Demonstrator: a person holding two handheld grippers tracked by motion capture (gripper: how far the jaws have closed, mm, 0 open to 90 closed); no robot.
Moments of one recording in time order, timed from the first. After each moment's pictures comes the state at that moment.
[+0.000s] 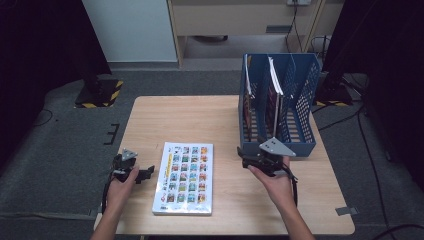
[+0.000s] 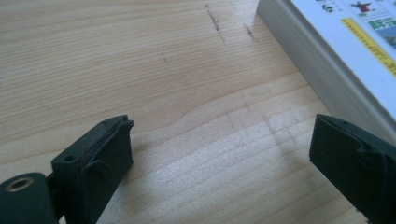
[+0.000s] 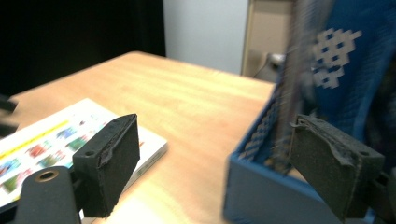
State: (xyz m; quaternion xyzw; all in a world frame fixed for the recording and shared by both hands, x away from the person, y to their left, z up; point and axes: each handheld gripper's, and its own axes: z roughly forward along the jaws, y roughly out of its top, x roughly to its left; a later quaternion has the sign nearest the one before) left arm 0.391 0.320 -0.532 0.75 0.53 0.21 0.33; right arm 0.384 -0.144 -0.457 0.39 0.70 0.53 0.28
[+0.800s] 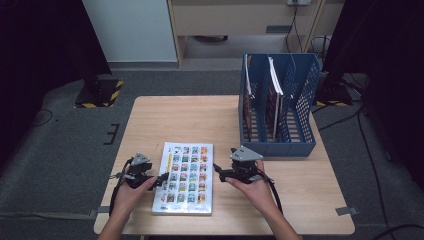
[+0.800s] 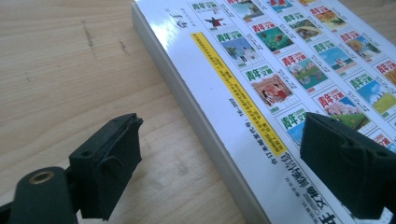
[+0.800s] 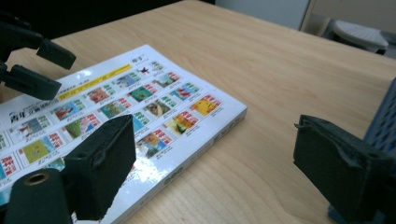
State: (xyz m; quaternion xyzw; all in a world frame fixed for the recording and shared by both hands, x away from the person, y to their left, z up) left arm 0.372 0.275 -0.521 0.78 0.48 0.14 0.38; right arm 0.381 -0.081 -0.487 0.33 0.78 0.48 0.21
